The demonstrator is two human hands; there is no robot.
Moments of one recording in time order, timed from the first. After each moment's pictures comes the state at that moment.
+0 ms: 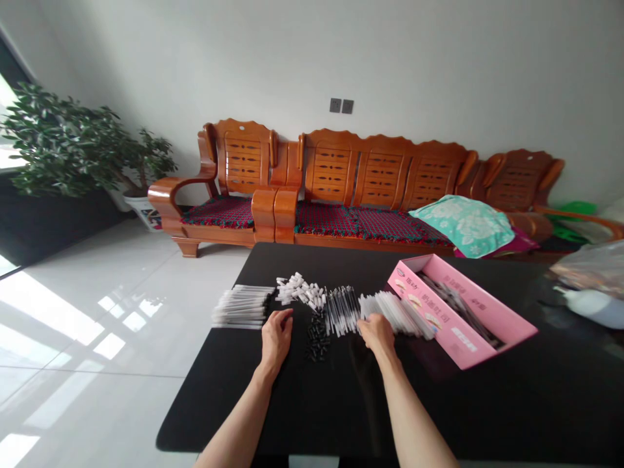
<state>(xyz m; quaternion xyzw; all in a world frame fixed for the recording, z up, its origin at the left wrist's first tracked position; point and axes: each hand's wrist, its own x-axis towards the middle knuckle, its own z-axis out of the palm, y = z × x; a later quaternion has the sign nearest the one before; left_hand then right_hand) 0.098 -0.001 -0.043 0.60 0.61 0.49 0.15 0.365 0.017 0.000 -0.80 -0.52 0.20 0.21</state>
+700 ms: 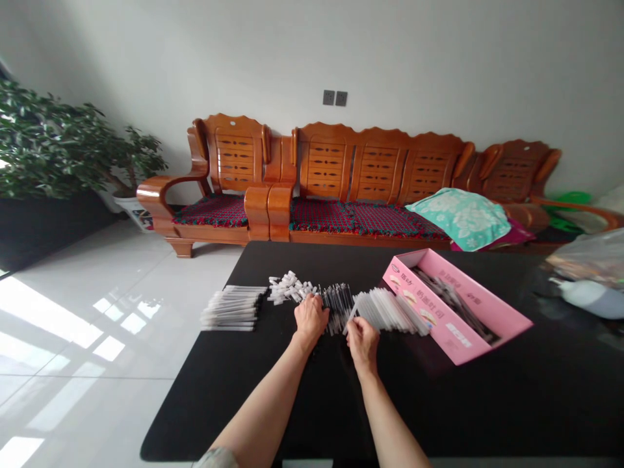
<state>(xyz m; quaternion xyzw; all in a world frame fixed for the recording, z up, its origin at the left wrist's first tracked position) 0.201 0.044 0.000 0.69 0.69 0.17 0.13 0.344 -0.008 -0.043 -0.67 -0.48 0.25 0.51</state>
